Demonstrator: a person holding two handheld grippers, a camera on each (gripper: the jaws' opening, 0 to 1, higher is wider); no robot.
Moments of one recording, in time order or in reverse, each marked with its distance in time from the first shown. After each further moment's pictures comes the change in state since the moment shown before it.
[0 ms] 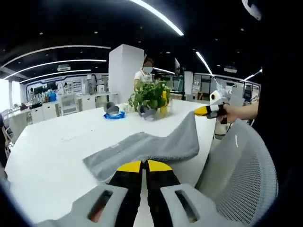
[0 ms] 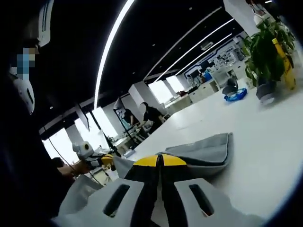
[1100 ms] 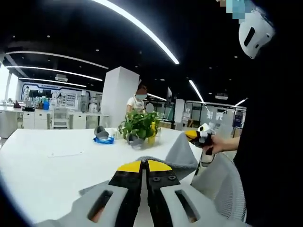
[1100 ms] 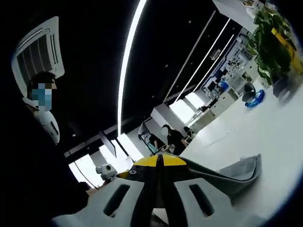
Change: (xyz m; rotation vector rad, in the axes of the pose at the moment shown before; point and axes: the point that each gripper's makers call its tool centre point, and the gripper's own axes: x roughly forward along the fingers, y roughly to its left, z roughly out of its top) left arm -0.029 -0.021 0.072 -0.082 -0.237 -0.091; right arm -0.010 0.053 0.045 0.141 -0.208 0.223
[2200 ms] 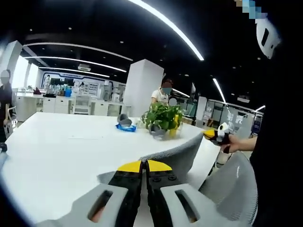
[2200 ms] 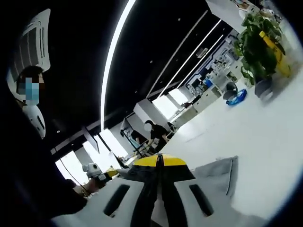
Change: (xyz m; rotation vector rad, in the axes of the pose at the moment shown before) left arm -0.018 0.045 -0.040 -0.116 0.075 0.207; right arm -0.025 -0.060 -0.004 -0.022 0.066 -0.196
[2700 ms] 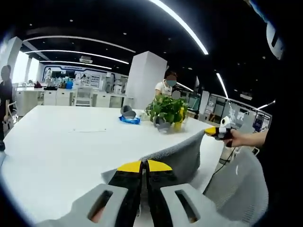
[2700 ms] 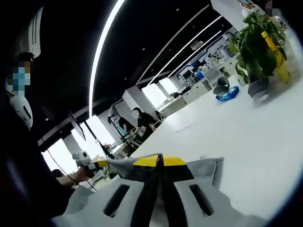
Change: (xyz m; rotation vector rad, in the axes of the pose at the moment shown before) left arm 0.029 0.030 -0.010 -0.003 0.077 0.015; right arm 0.031 -0.028 -0.006 -0.068 0.123 -0.097
